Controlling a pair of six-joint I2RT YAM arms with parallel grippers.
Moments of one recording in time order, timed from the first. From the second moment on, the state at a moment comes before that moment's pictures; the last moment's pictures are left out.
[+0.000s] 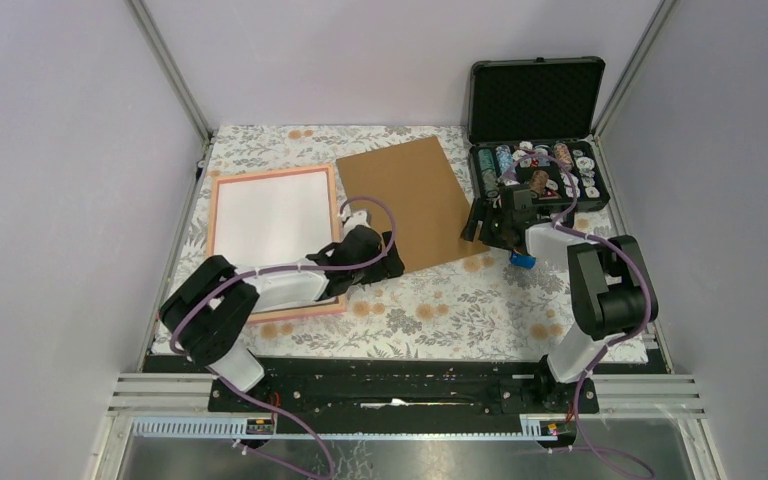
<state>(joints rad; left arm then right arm) -0.77 1.60 0.74 0.11 -0.18 -0.86 0.21 1.70 0.87 -0.04 -0.15 0.41</state>
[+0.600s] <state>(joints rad) -0.78 1.00 0.70 -0.11 -0.07 -0.92 0.45 1.56 0.71 0.12 -0.07 0.55</state>
